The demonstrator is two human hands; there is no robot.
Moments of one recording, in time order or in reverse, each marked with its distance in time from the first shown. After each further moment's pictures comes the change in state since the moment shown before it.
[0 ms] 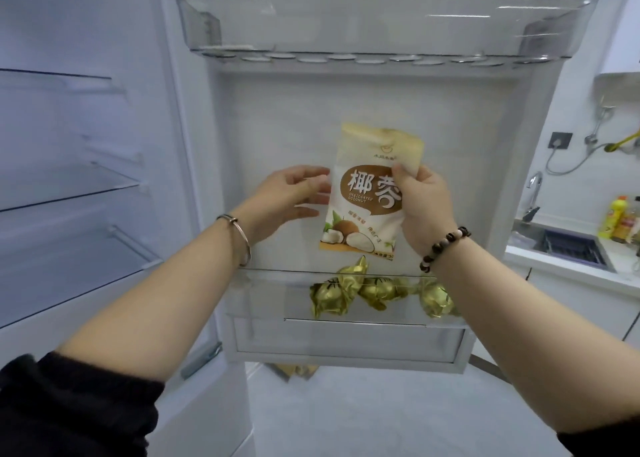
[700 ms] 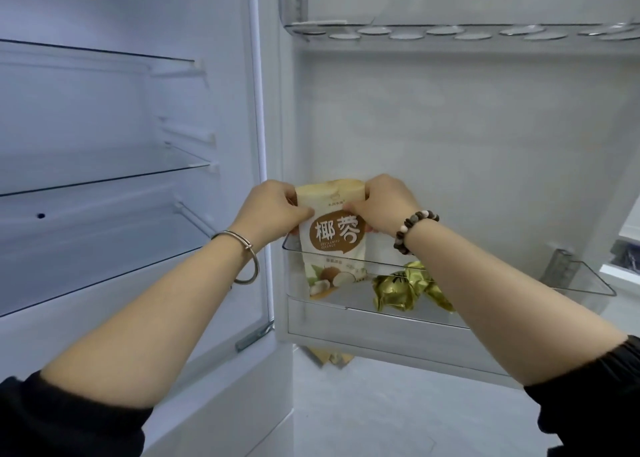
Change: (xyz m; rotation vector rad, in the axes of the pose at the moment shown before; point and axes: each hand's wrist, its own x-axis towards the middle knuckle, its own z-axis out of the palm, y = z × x) left_hand -0.053 -0.031 -0.073 0.730 0.437 -0.073; right_hand 0.012 0.051 0.100 -1.146 -0.443 -0.107
